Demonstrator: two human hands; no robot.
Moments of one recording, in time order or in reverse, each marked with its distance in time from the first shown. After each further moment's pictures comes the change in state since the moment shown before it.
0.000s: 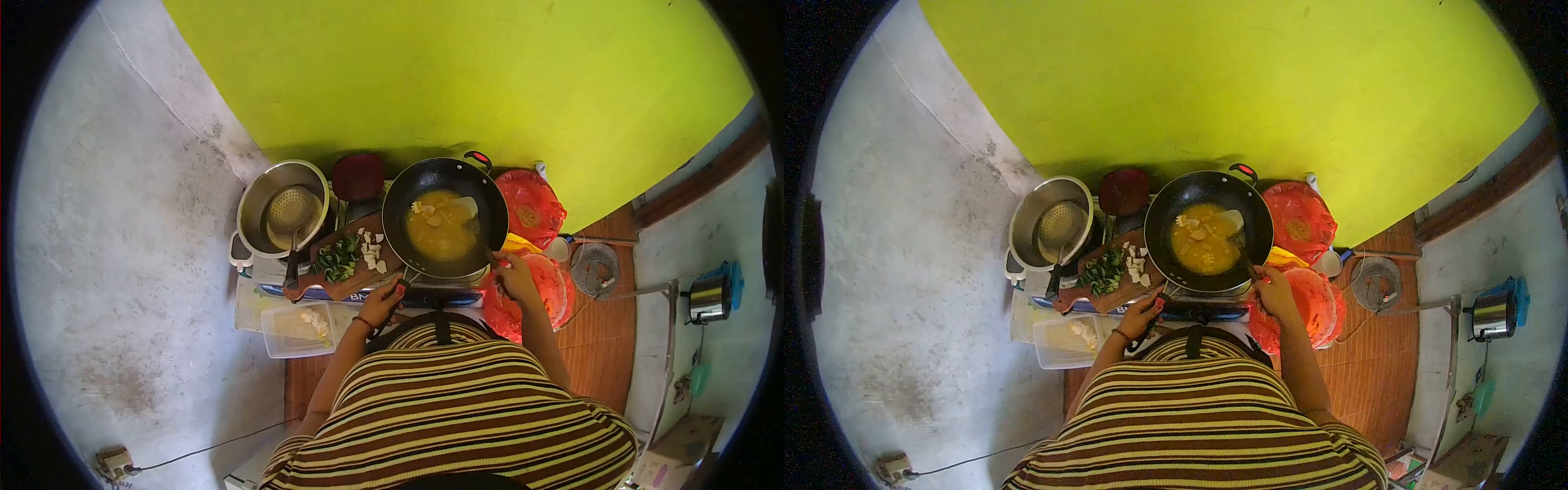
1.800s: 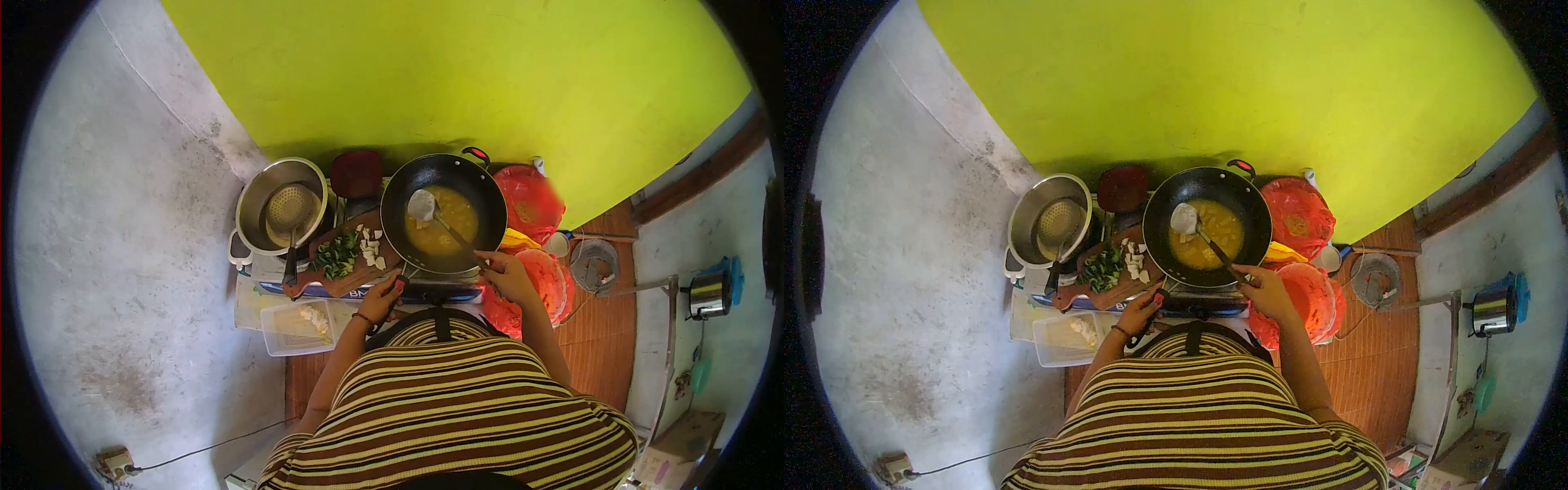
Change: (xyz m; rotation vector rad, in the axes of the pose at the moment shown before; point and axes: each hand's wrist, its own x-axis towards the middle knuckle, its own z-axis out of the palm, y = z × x) left_hand 0.015 -0.024 -0.005 0.019 -0.013 0.092; right_hand -0.017 -0.015 0.011 -0.129 -0.165 -0.210
